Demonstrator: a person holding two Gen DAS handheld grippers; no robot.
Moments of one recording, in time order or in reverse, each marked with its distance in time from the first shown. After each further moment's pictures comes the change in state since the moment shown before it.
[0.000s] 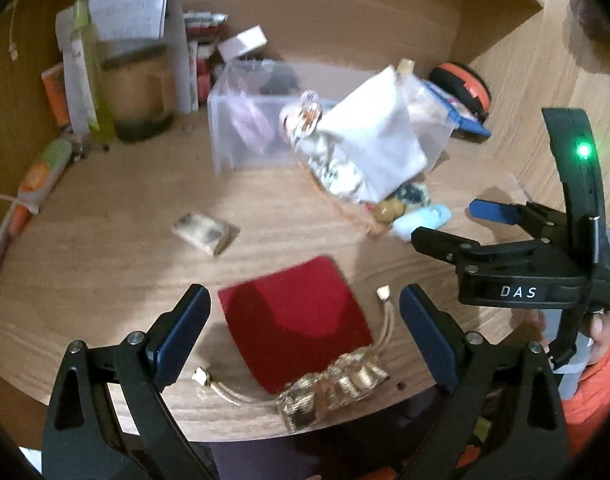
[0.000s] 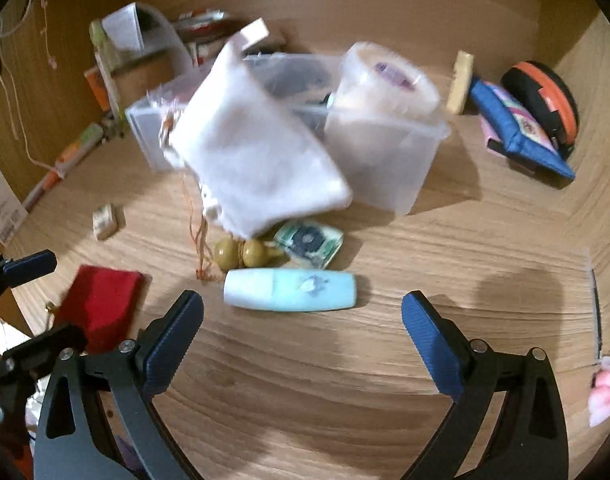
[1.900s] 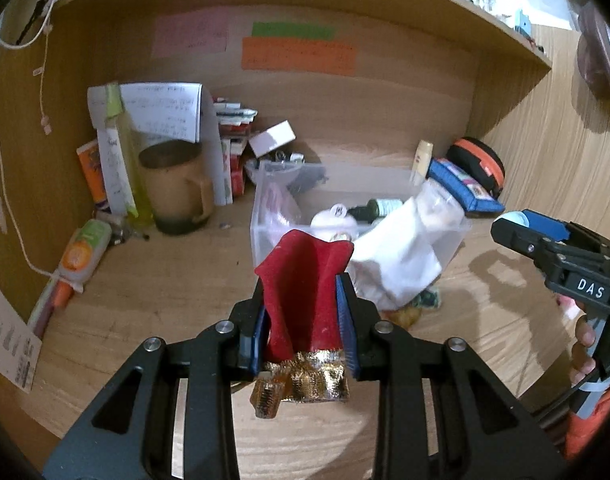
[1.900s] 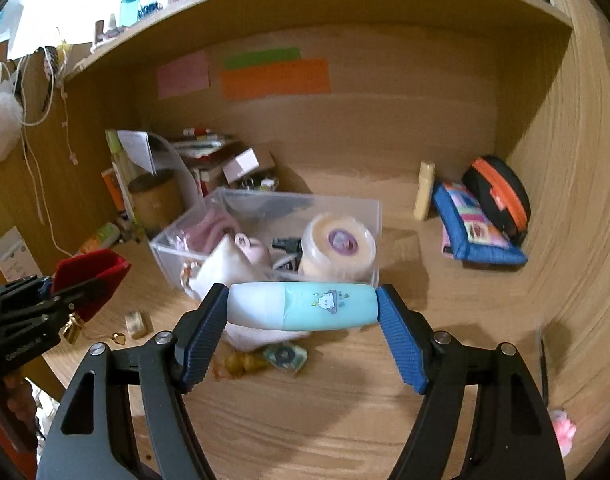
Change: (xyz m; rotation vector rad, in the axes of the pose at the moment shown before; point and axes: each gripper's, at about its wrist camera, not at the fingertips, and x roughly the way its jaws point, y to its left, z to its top) left arm -0.045 0.006 0.053 -0.009 -0.247 0.068; right arm -0.090 -0.020 0.037 0.031 -0.343 -0.010
